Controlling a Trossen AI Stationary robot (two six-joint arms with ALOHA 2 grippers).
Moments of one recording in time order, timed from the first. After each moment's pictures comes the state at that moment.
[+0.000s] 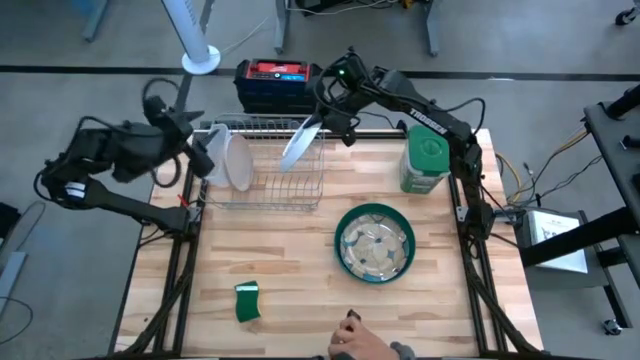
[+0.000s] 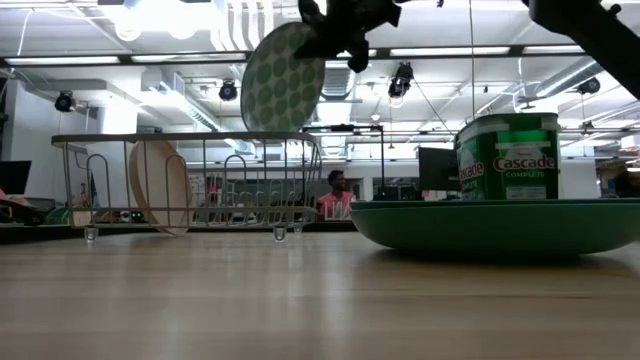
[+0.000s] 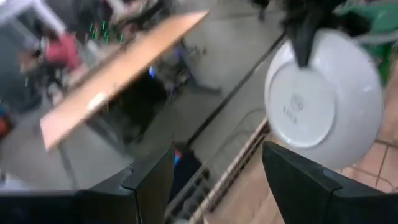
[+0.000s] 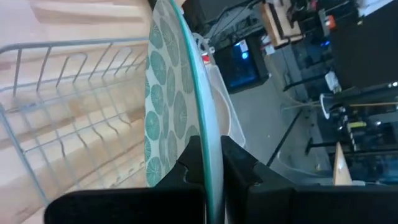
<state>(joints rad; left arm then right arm) -0.03 0.96 1.55 -1.16 -0.89 -0.03 -0.51 2.09 2.35 -0.94 -0.65 -1.53</state>
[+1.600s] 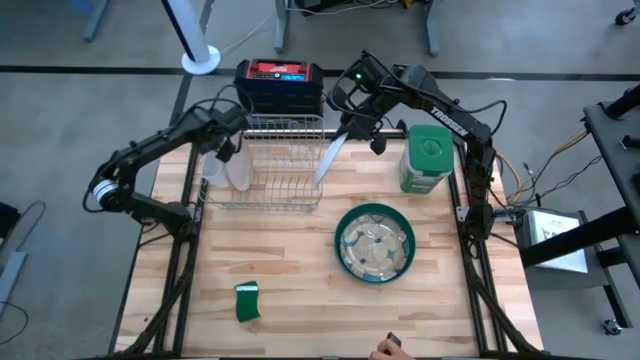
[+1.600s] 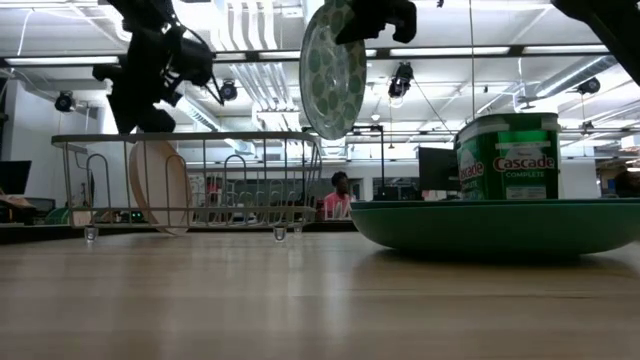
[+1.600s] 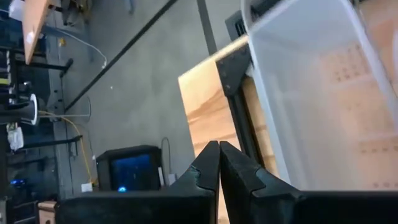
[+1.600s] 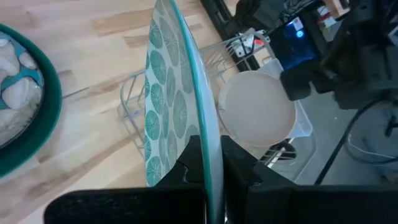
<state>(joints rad) 0.79 1.37 1.16 -1.35 -0.80 -0.36 -0.50 1.98 2.35 -1.31 -0.60 -1.49</state>
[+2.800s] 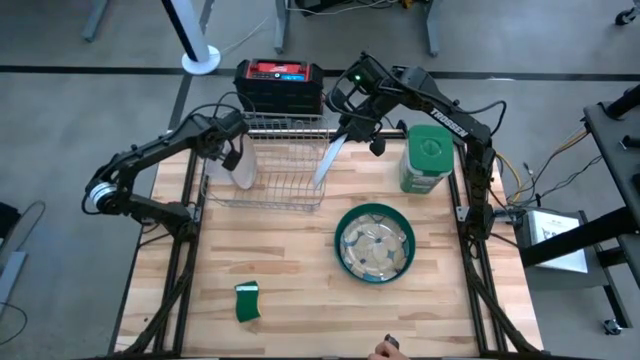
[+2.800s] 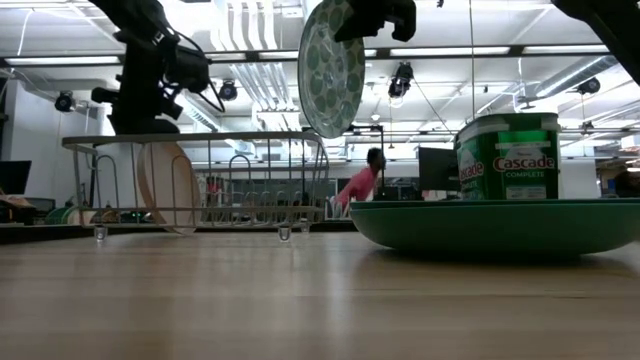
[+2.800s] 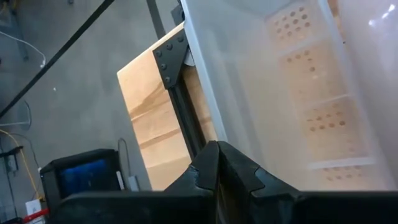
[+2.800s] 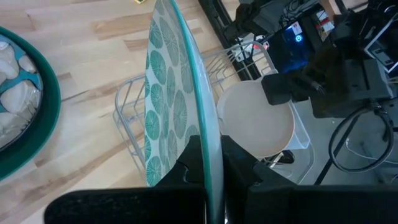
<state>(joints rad) 0.78 1.34 1.05 -1.20 -0.56 -0.32 -0.49 1.98 2.35 -1.31 -0.60 -1.49</state>
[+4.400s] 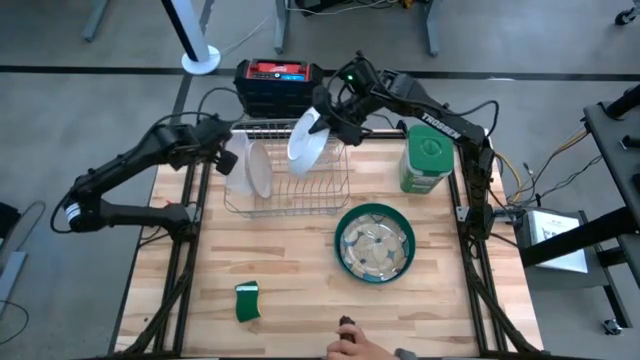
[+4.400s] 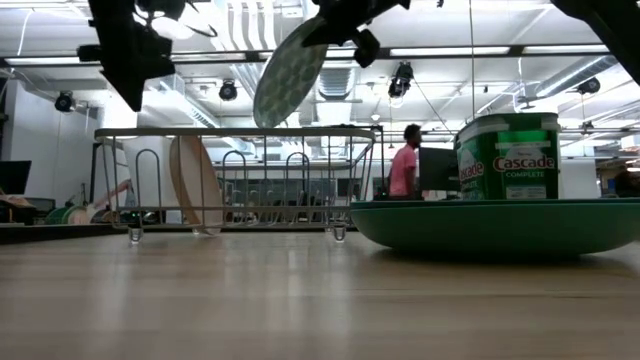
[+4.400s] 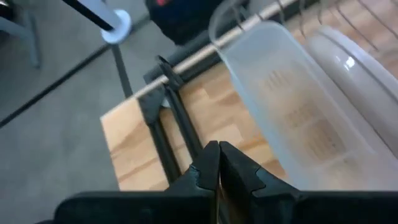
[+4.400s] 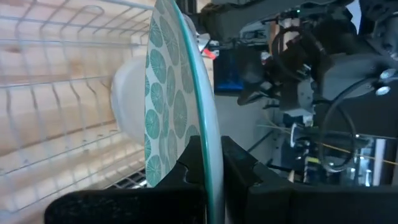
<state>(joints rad) 0.59 1.05 1.15 -1.28 -0.58 -0.34 -0.47 1.98 2.24 -0.93 -0.57 -1.86</state>
